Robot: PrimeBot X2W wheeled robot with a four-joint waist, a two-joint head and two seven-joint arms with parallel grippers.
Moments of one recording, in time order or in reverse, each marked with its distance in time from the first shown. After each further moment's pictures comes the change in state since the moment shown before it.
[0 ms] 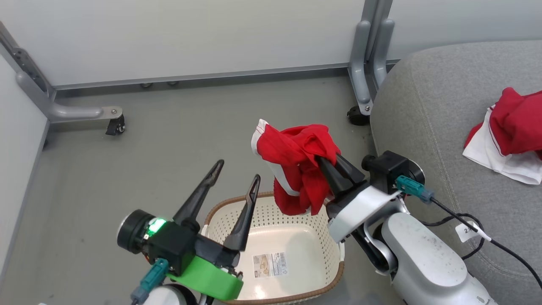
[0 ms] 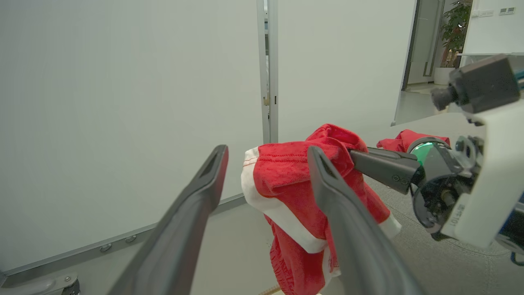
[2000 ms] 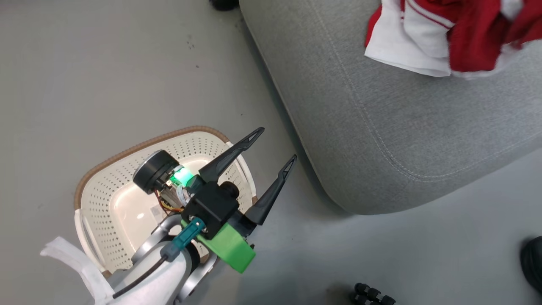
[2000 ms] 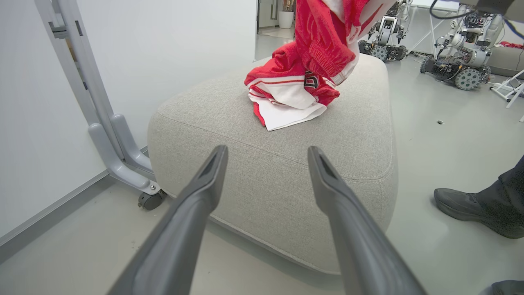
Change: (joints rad) left arm -0.247 0.073 -0.139 -0.012 0.062 -0.126 0.159; right arm -0.329 -0.202 -0.690 -0.036 -0.070 0.000 -0.008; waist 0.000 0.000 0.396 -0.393
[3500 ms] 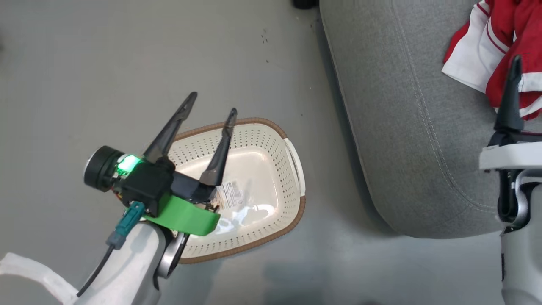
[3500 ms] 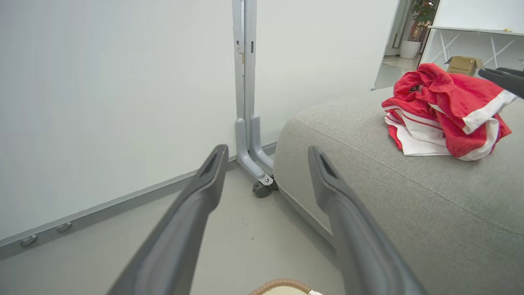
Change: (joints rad) left arm -0.010 -0.034 0.141 0.140 -0.056 0.137 -0.219; right arm 0.393 0.200 -0.106 -0.187 -0.193 0.000 0.007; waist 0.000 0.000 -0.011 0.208
